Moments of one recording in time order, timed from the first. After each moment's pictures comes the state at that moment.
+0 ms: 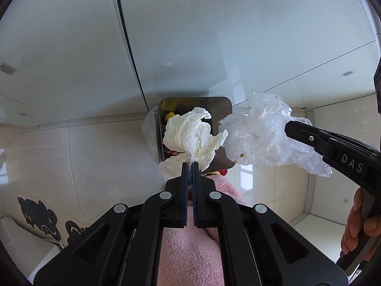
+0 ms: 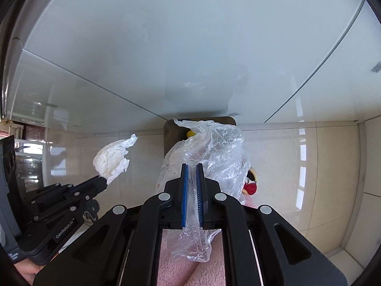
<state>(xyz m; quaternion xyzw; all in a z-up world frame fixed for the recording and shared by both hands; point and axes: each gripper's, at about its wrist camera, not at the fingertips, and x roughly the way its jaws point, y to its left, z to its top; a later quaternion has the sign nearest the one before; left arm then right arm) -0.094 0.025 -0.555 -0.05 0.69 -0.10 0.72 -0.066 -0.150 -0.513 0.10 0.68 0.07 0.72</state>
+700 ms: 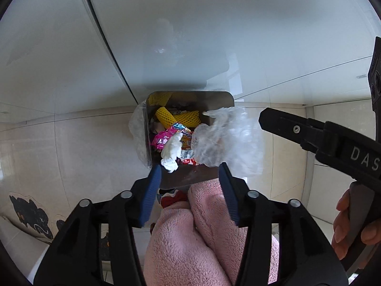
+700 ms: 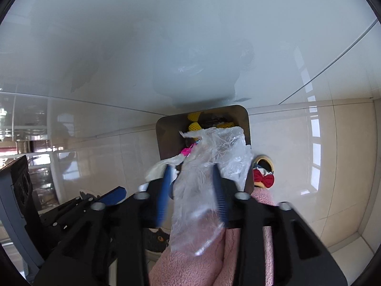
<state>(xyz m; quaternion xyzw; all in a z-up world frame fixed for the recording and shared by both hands) -0.065 0.008 -0.606 -0.07 0.71 -0.11 0.69 -0.040 -0.149 -0.572 0.16 0.70 0.05 0.69</state>
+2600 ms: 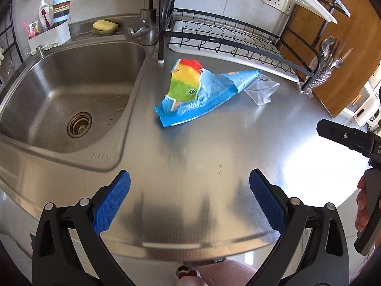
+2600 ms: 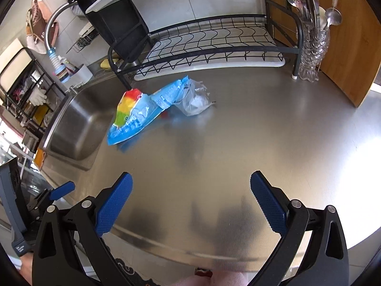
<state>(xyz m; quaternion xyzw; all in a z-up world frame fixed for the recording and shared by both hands) 0.086 0.090 -0.261 -0.07 0.49 -0.03 0.87 0.129 -0.140 -0.220 0.08 0.51 0.14 0.85</state>
